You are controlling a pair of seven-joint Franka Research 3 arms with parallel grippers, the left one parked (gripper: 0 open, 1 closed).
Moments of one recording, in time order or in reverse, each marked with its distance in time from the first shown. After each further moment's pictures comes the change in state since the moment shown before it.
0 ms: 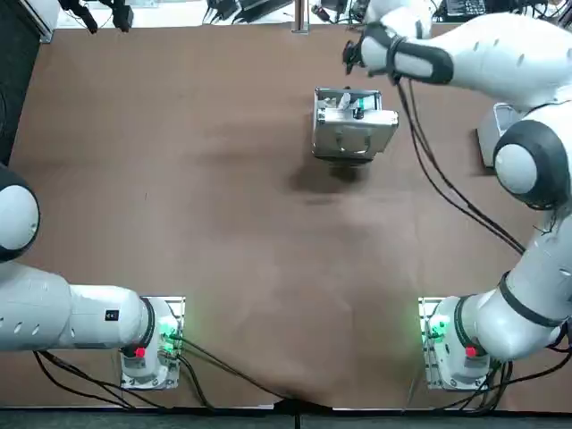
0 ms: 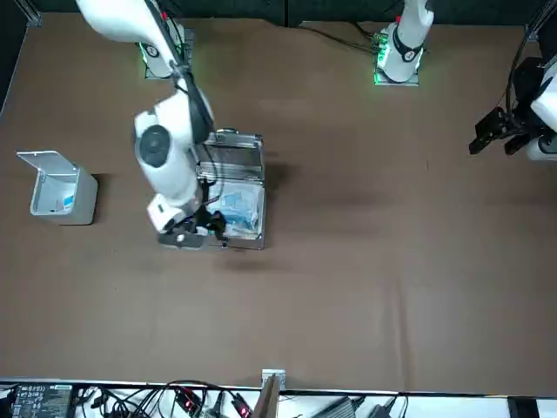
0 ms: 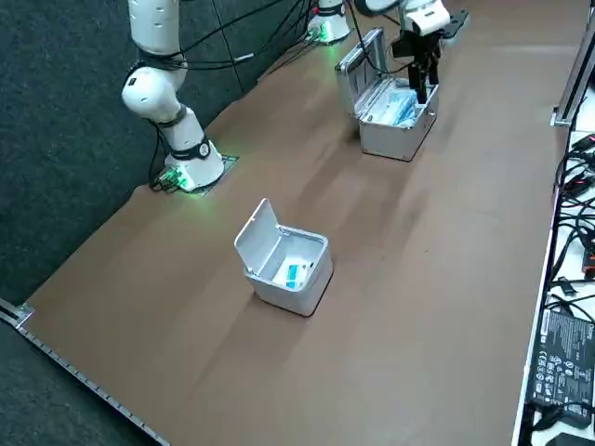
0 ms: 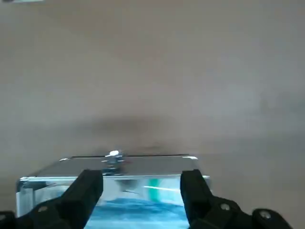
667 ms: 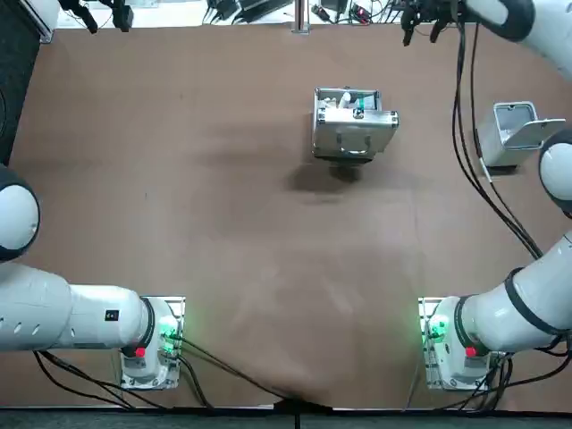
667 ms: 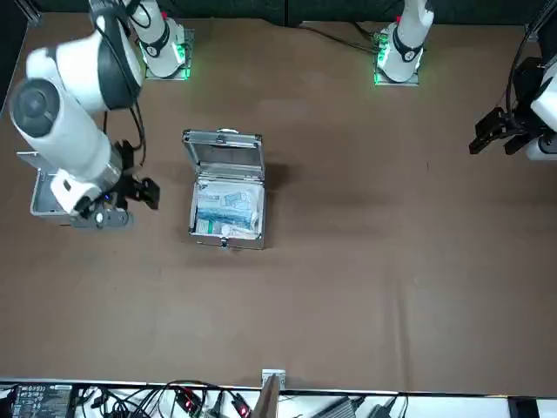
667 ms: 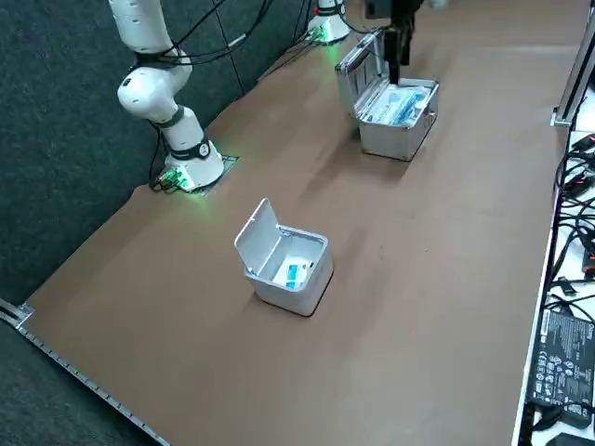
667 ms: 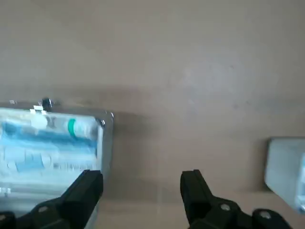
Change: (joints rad) arm -0.163 -0.182 -0.002 0.082 0.000 -0.417 -0.328
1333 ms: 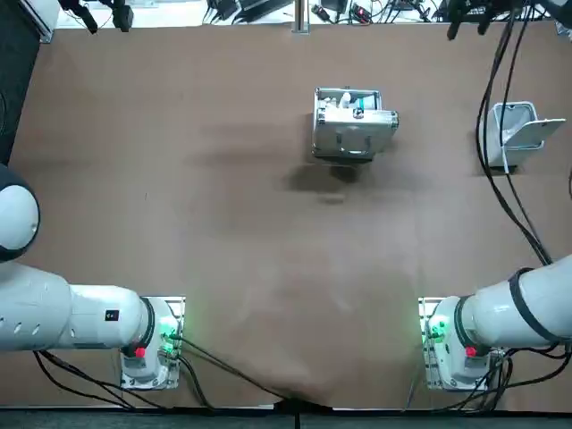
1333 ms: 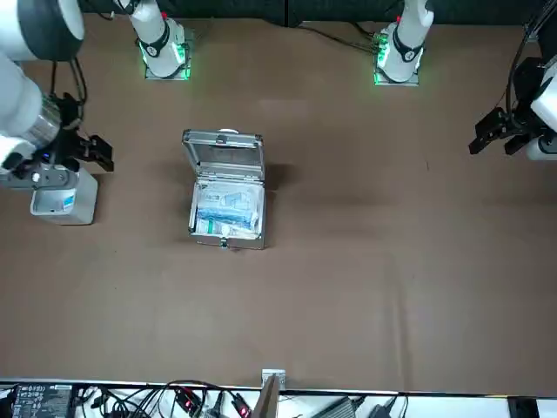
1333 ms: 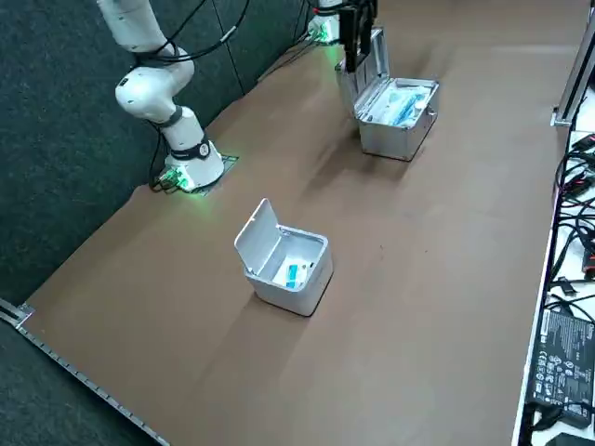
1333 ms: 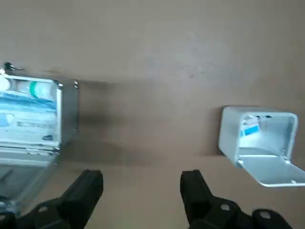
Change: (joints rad) arm -0.119 -0.160 -0.025 -0.008 0.000 -0.233 -0.166
